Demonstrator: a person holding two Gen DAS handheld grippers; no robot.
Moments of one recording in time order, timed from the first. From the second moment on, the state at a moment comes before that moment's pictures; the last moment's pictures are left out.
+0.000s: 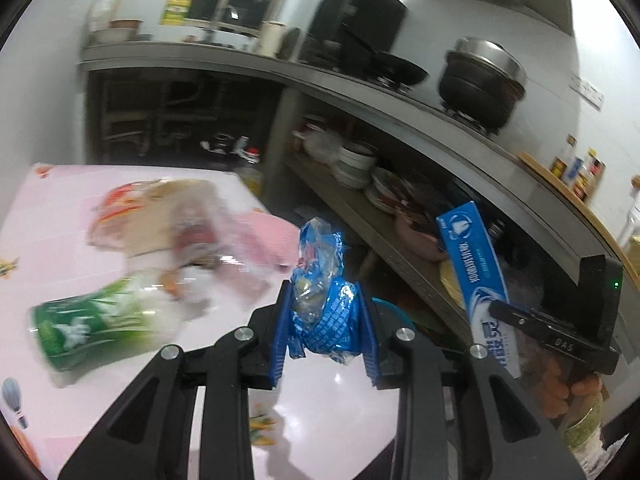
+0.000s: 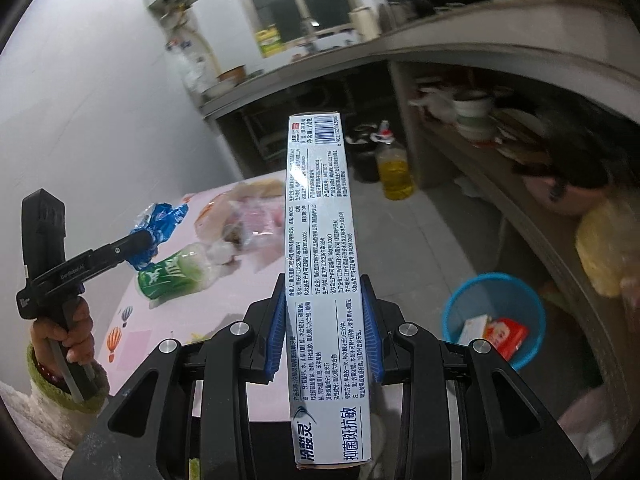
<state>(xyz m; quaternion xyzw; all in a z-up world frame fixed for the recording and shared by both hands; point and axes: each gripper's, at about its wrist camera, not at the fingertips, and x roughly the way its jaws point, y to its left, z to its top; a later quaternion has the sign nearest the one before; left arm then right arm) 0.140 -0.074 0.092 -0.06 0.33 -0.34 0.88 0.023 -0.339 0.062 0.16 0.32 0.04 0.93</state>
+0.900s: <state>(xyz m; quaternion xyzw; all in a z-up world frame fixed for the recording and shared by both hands) 0.225 -0.434 -0.060 0.13 0.57 -0.42 0.70 0.022 -0.538 -0.129 0.48 0.43 -0.12 0.75</state>
